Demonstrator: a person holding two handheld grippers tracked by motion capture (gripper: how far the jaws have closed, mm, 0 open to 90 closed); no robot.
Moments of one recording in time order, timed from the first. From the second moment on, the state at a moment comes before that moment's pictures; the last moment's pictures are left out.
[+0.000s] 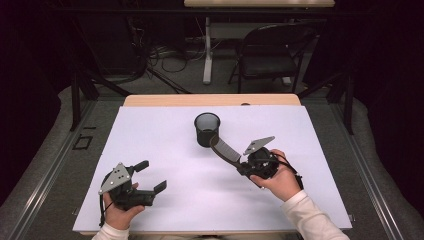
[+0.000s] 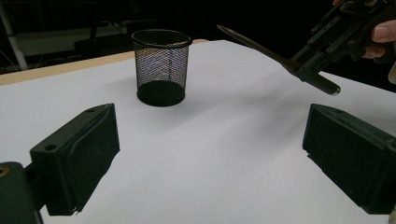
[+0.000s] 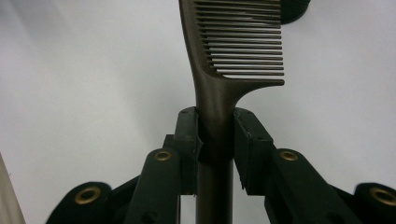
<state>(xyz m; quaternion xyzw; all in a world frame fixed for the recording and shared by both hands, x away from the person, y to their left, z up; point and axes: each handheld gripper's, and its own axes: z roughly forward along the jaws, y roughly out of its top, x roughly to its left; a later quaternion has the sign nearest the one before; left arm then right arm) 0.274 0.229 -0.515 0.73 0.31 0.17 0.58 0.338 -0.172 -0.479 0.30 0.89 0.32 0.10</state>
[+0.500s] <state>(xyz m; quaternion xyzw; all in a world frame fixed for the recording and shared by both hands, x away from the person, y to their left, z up) 0.274 0.229 -0.515 0.73 0.31 0.17 0.58 0.338 -0.155 -0.471 0.29 0.88 0.37 0.11</state>
